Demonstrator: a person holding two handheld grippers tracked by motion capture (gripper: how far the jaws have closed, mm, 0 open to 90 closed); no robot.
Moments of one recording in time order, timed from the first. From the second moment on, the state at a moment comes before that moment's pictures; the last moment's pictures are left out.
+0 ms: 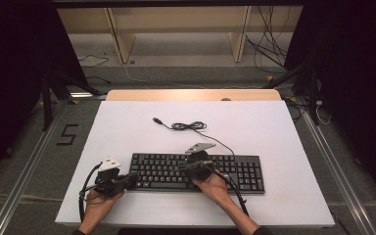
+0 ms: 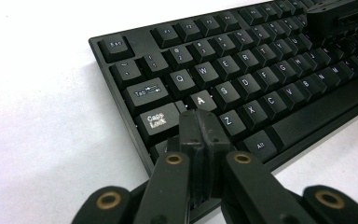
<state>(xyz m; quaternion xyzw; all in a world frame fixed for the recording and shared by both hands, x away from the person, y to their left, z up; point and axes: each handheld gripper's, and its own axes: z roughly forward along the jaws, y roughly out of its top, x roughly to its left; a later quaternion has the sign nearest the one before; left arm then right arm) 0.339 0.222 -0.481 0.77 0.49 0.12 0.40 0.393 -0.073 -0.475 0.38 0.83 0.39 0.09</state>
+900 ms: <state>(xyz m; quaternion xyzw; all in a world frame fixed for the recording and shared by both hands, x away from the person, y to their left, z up) 0.340 0.221 -0.482 0.77 0.49 0.12 0.39 0.393 -0.073 -0.478 0.38 0.83 0.39 0.09</state>
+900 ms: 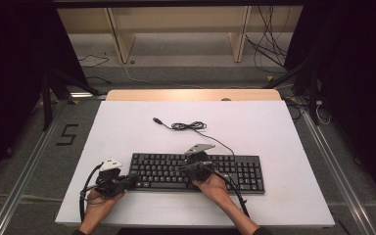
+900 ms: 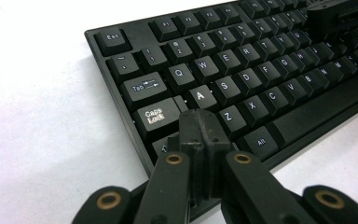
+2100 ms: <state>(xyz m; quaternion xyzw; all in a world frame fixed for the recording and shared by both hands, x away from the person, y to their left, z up) 0.330 0.220 -0.466 0.73 0.46 0.13 0.48 0.381 -0.082 -0.458 0.36 0.81 0.45 0.06</state>
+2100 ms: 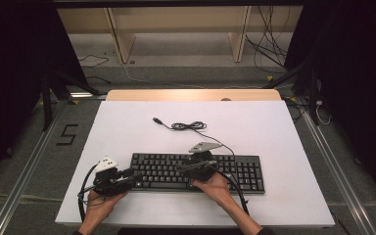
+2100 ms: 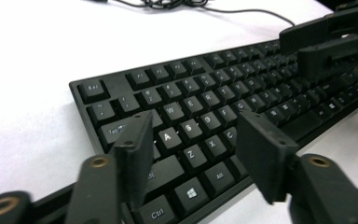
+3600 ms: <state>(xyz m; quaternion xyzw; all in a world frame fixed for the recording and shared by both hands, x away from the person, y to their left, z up) 0.323 0.219 -0.463 0.72 0.44 0.15 0.52 0.350 -0.072 -0.472 0.32 0.85 0.41 0.04</state>
